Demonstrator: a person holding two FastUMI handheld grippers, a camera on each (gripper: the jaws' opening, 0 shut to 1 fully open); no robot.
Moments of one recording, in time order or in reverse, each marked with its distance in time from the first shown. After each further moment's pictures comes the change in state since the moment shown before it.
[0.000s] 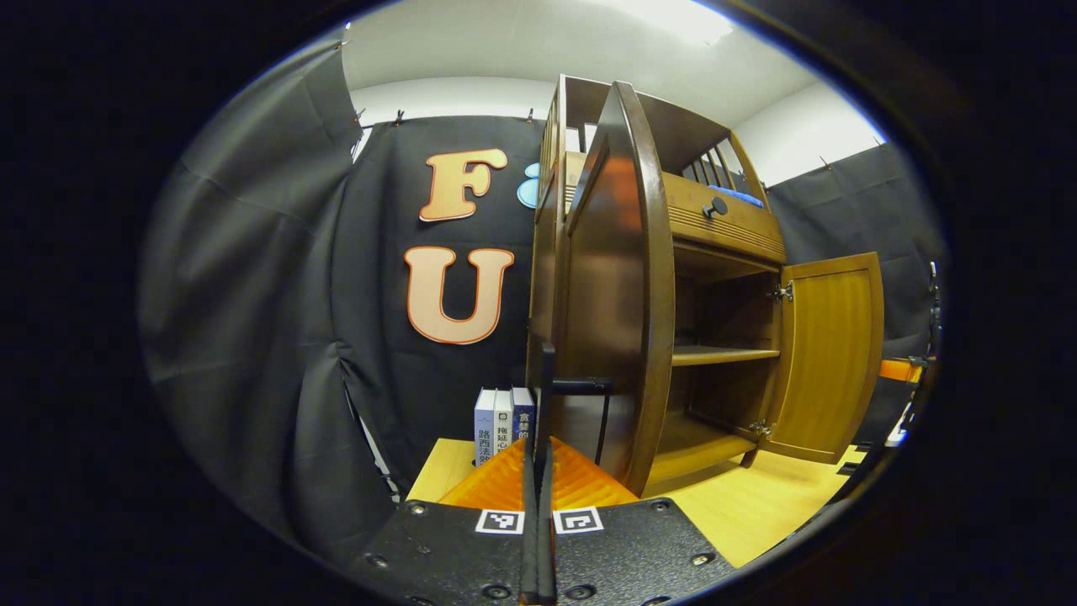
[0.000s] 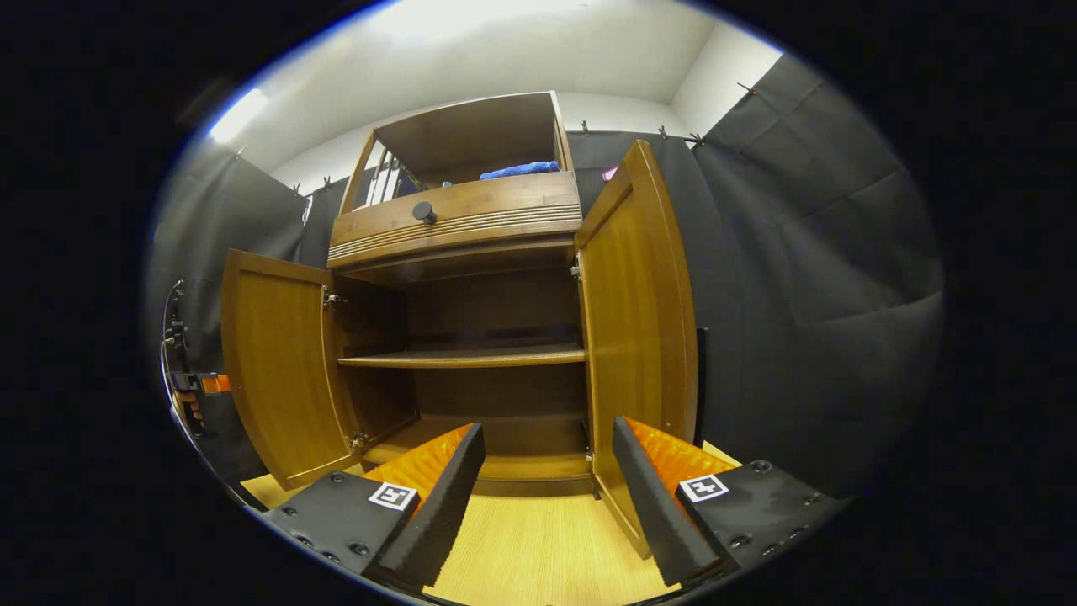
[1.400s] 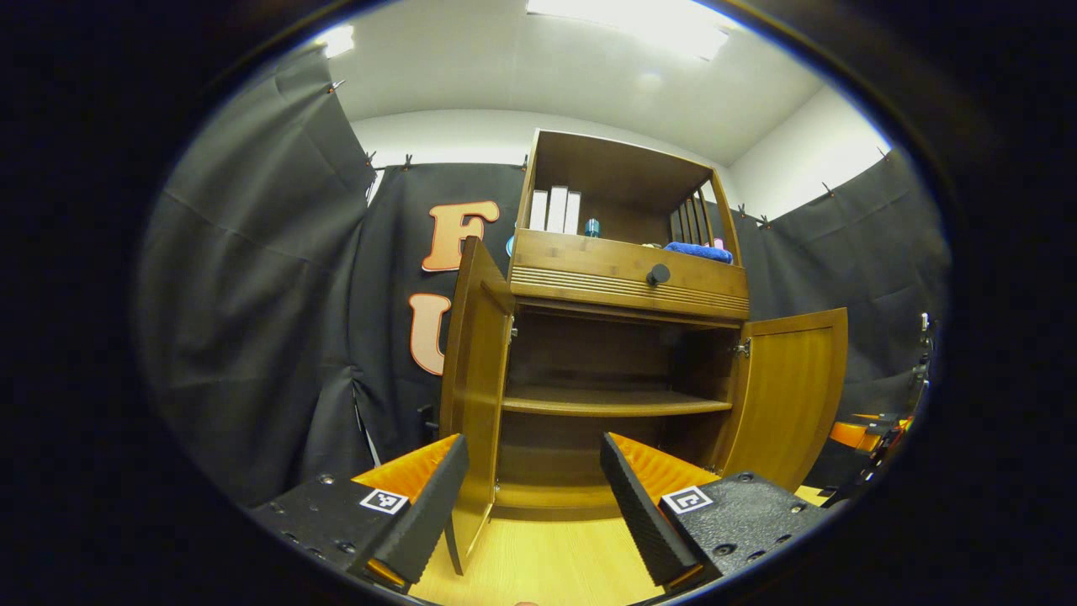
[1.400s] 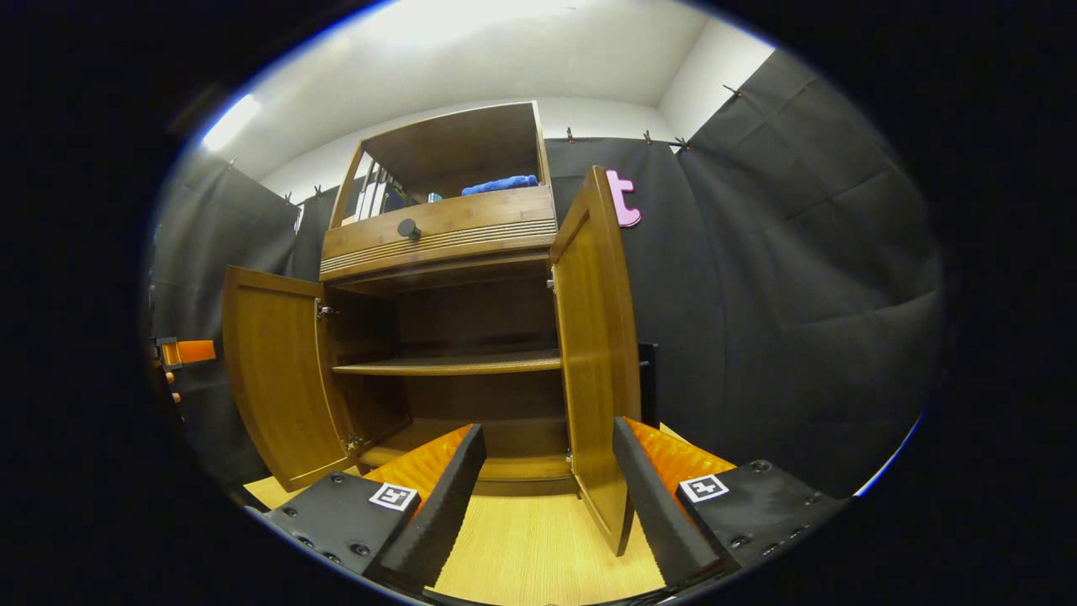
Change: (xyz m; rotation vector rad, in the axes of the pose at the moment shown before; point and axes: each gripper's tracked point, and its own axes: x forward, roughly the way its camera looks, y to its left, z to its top) left arm -0.097 -0.125 0.087 -0.012 -0.107 0.104; right arm -0.028 -0.043 0.017 0.022 -0.020 -0.037
